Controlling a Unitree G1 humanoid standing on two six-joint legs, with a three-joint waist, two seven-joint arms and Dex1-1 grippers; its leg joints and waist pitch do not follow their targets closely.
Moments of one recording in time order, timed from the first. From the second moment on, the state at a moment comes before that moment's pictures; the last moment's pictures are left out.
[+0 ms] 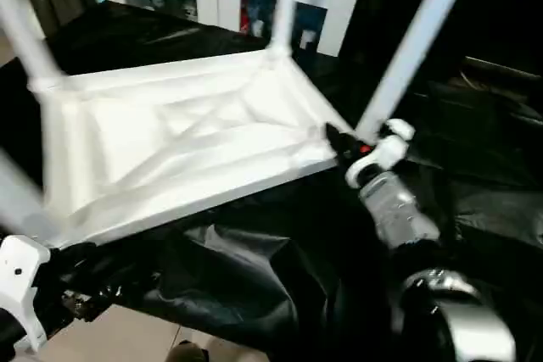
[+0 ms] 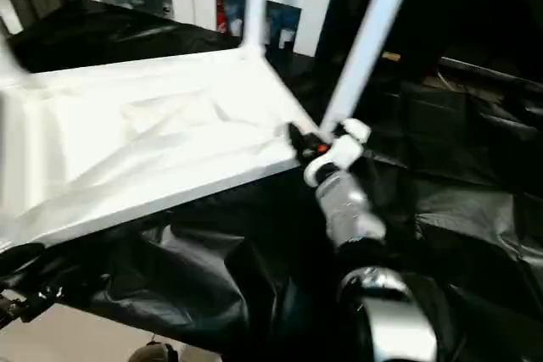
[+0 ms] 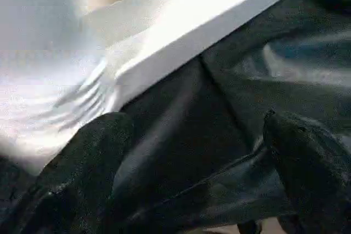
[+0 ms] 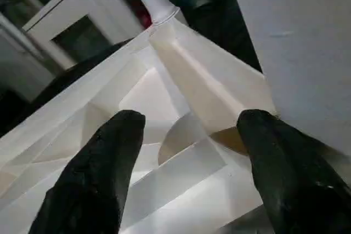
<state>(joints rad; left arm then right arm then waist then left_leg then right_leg) 0.48 0.46 0.51 -0.54 -0.38 0.57 -0.79 -0.73 -0.08 -0.33 0.94 0.50 0.03 0.34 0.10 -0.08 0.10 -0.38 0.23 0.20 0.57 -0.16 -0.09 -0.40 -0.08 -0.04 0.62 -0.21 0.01</state>
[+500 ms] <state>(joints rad) 0.26 0.43 0.50 -0.45 -0.44 0.45 -0.74 -0.69 -0.22 -0.19 0.95 0.37 -0.01 0.61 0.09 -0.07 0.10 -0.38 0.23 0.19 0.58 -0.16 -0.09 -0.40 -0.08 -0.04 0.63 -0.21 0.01</state>
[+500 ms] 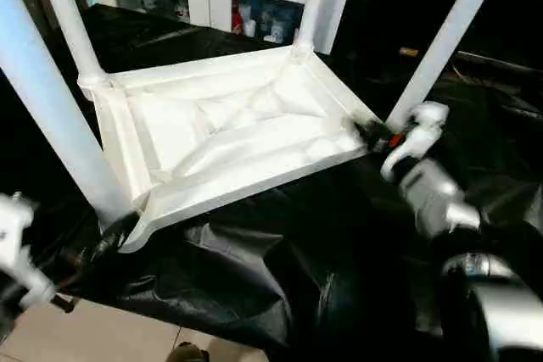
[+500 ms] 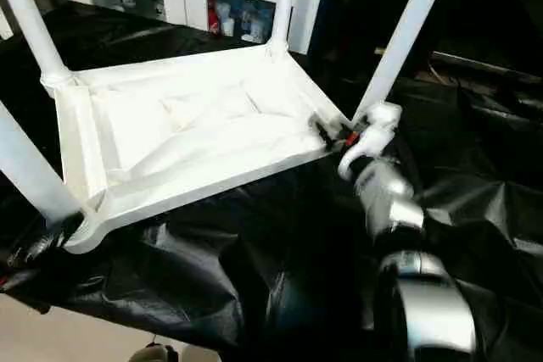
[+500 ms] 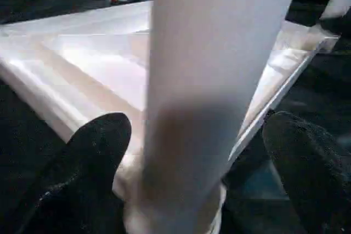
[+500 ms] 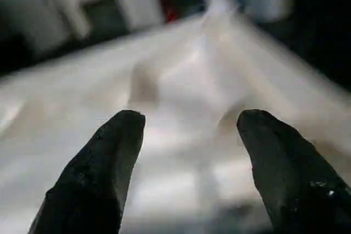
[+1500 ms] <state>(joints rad) -0.09 0.32 0.02 -0.46 -0.70 0.72 -0.85 -0.64 -0.18 -0.07 1.03 0.14 -0.08 0.43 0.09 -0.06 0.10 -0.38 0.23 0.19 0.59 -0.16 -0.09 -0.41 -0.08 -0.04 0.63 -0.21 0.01</state>
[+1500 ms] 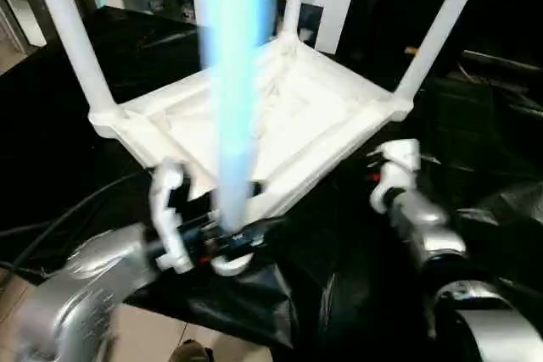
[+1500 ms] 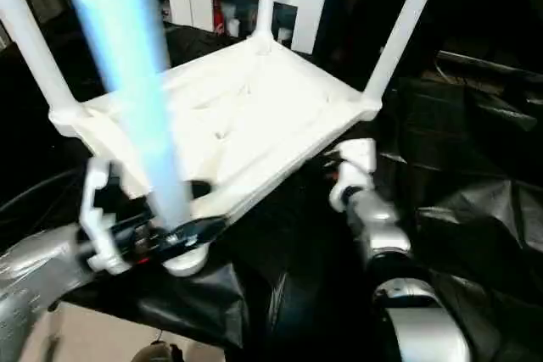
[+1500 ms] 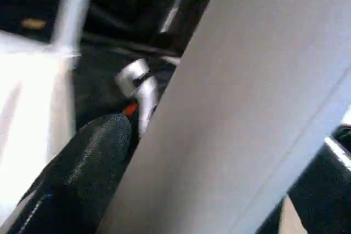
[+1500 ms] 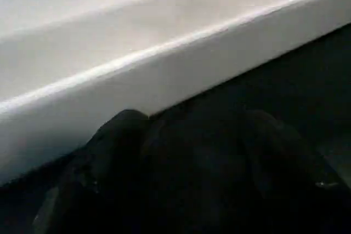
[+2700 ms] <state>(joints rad) -0.28 0.49 -0.24 -0.11 -0.41 0.50 -0.99 -0.63 -0.28 -0.04 0.92 0.12 -0.12 0.78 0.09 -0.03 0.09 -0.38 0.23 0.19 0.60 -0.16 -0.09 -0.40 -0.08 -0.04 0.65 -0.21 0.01</state>
